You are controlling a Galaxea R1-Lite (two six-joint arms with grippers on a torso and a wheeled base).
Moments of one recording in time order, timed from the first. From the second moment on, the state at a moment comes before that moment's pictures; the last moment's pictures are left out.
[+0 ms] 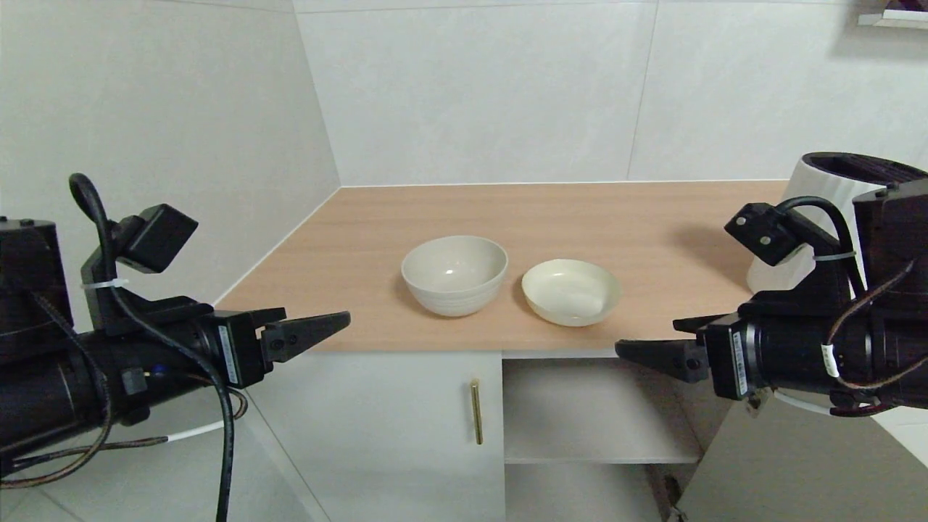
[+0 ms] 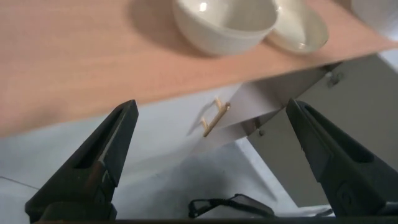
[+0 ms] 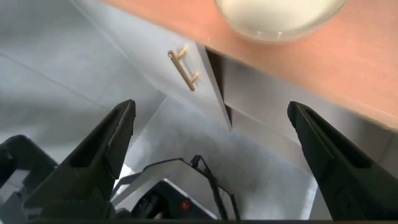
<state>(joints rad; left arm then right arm) -0.26 1.31 -0.66 -0.34 -0.25 -0.21 0.60 1.42 -0.87 -0.10 0.09 0.17</state>
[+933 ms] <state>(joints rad) -0.30 1.63 -1.00 -0.22 0.02 -0.35 0.56 1.71 -1.12 -0.18 -0.16 0.29</state>
